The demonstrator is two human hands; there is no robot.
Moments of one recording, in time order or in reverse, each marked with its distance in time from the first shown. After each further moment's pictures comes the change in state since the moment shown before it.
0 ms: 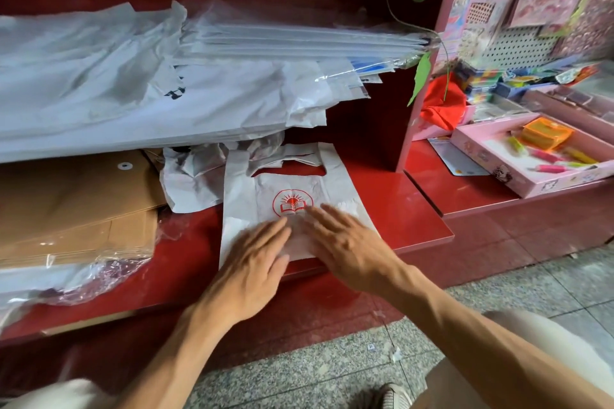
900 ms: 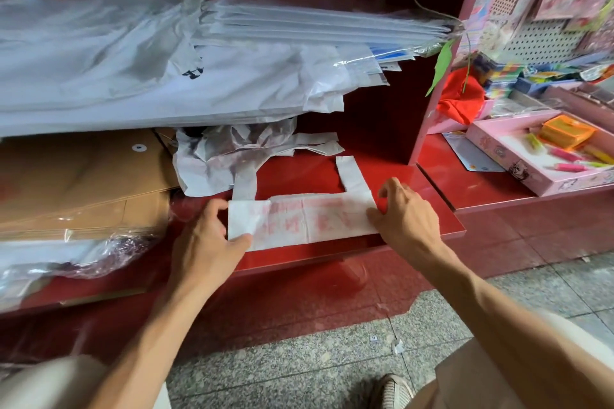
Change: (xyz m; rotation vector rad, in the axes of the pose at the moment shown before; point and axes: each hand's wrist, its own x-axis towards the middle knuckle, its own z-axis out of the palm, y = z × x) left_hand -0.017 -0.025 -0.034 -0.173 0.278 -0.560; right_hand -0.001 0.028 -0.033 0.034 0.131 0.646
